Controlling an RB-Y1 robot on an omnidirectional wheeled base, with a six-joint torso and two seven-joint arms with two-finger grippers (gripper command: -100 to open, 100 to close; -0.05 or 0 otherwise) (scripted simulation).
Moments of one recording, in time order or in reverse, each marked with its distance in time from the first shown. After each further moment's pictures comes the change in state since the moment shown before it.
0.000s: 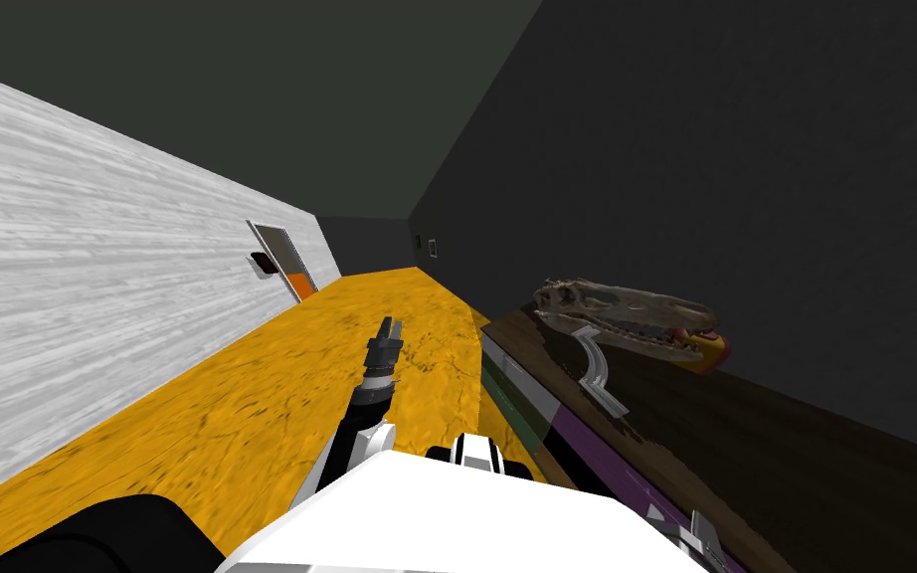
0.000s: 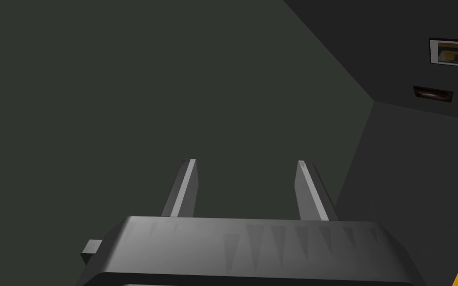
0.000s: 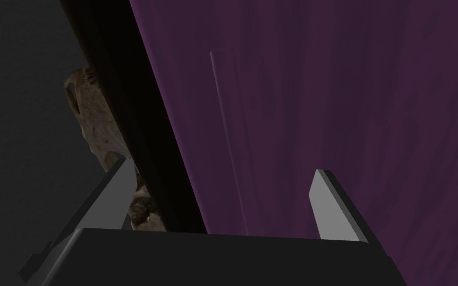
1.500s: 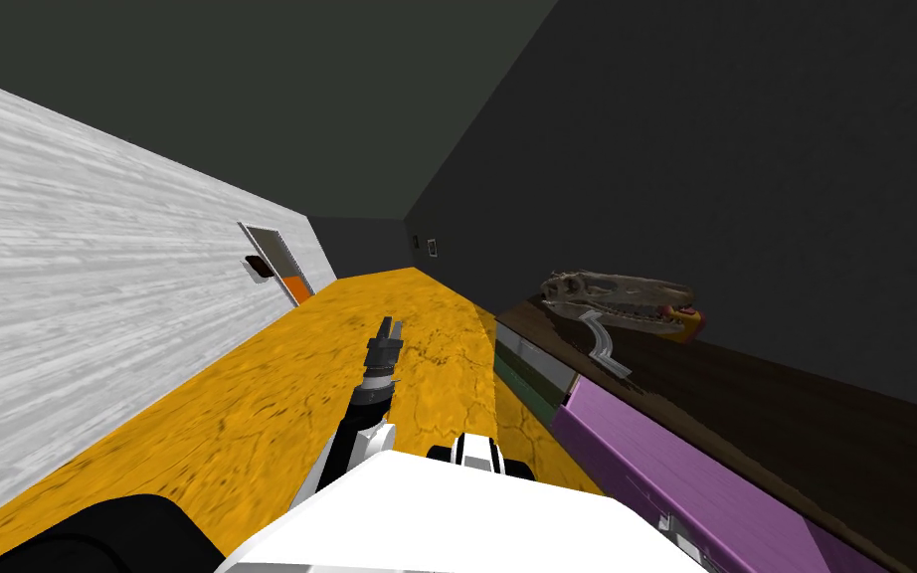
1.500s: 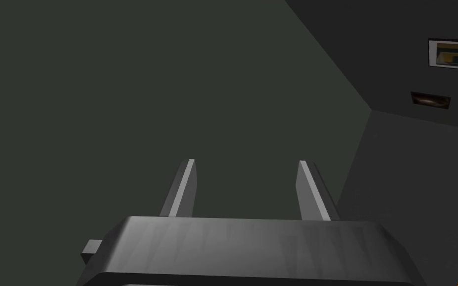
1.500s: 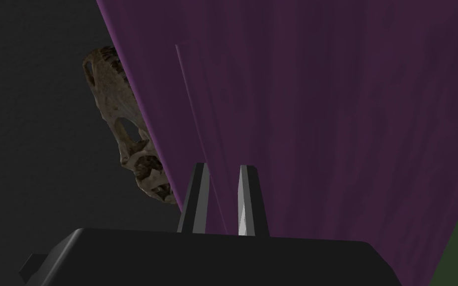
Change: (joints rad) left arm 0.000 0.000 0.000 0.000 0.000 0.000 0.000; right arm 0.070 -0.009 0.025 -0.093 0.033 -0.007 0.025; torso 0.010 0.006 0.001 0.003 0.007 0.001
